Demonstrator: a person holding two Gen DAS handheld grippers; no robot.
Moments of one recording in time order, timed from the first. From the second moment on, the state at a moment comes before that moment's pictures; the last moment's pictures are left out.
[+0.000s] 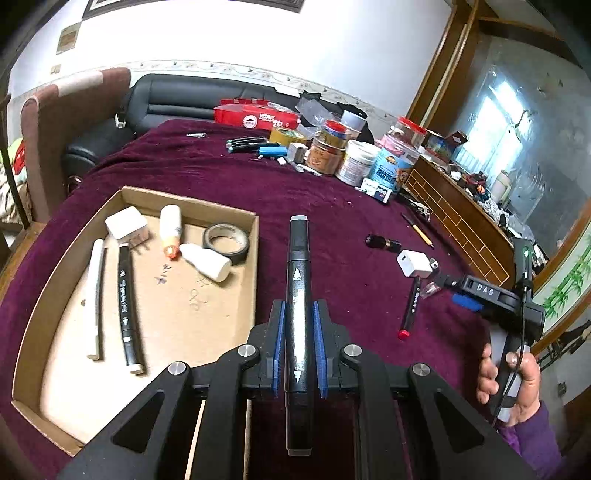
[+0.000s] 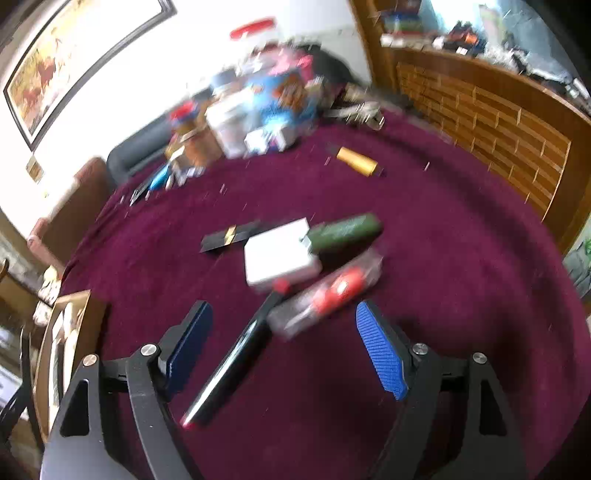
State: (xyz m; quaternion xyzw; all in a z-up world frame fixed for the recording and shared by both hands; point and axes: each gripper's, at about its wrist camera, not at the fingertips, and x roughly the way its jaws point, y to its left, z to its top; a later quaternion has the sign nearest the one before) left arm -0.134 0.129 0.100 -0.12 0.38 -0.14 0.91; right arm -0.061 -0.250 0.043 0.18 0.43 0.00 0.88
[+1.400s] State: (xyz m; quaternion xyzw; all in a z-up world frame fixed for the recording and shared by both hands) left arm -0.062 0.224 0.024 -0.17 0.53 0.01 0.83; right arm -0.067 -0.146 0.049 0.19 0.48 0.13 0.85
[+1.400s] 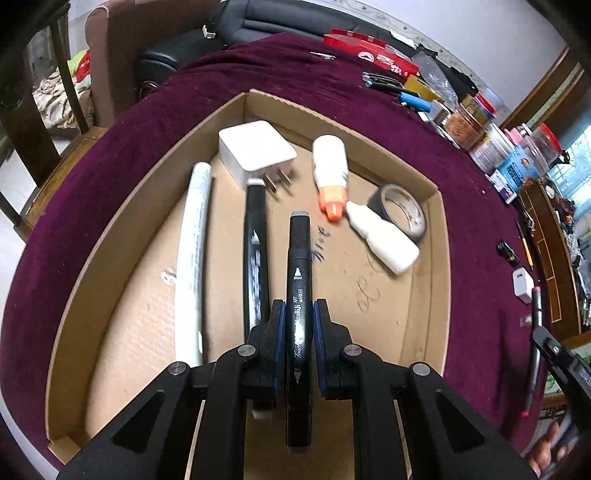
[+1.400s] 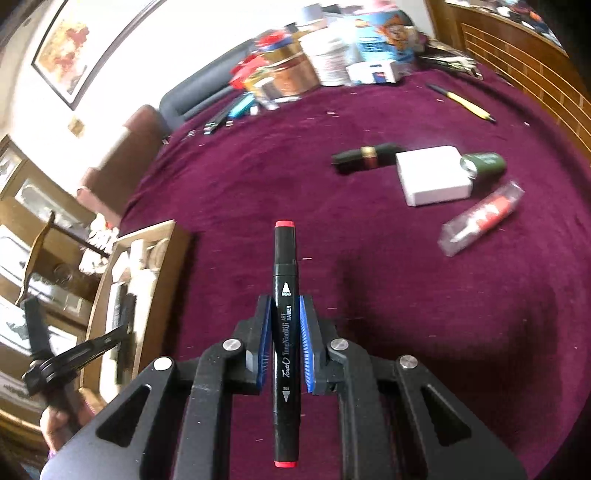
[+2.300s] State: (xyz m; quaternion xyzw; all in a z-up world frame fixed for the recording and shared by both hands) left arm -0.133 0.303 0.087 -0.24 0.39 0.04 0.89; right arm -0.031 0.081 0.025 0.09 0.58 0.26 0.77
